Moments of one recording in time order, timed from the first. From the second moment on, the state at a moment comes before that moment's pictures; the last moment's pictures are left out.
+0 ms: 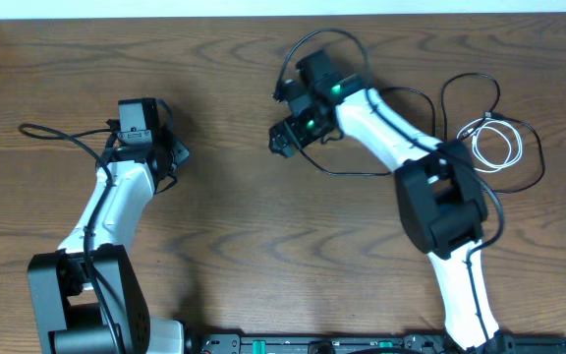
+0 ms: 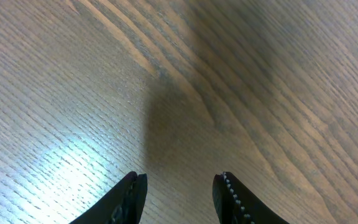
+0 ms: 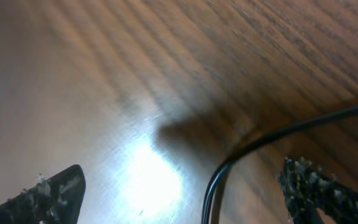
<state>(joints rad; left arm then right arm) 0.10 1.61 0.98 -0.44 -0.06 -0.60 0.53 2.33 1.84 -0.70 -0.33 -0.04</state>
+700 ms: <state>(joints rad) 0.10 1.61 0.98 -0.44 -0.06 -0.60 0.49 2.34 1.86 -0.82 0.21 0.13</state>
